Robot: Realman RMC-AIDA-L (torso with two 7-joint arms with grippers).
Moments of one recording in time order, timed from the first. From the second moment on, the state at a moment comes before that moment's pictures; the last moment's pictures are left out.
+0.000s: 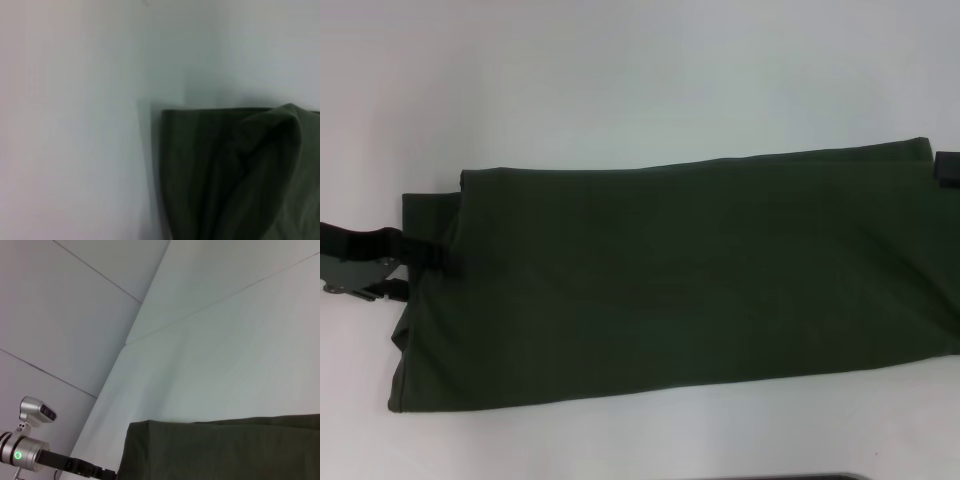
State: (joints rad) left arm -0.58 -2.04 -2.46 -0.87 -0.51 1.64 -2.65; right arm 0.42 1.85 -0.40 -0.65 -2.19 -1.85 2.07
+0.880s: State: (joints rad) left arm -0.60 -2.08 -2.44 -0.87 -0.52 1.65 -2.65; right arm 0.42 1.85 -0.40 -0.65 -2.22 -1.85 2.07
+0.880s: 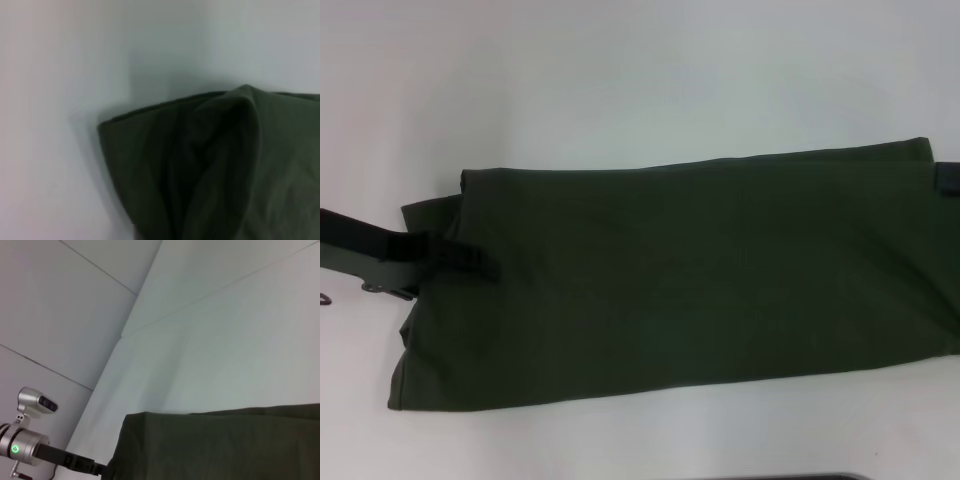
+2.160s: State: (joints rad) left arm -0.62 -2.13 -2.32 -1.05 -0.48 1.72 -2.73; right arm 0.42 1.85 -0.39 -0.65 -2.22 -1.85 2.07
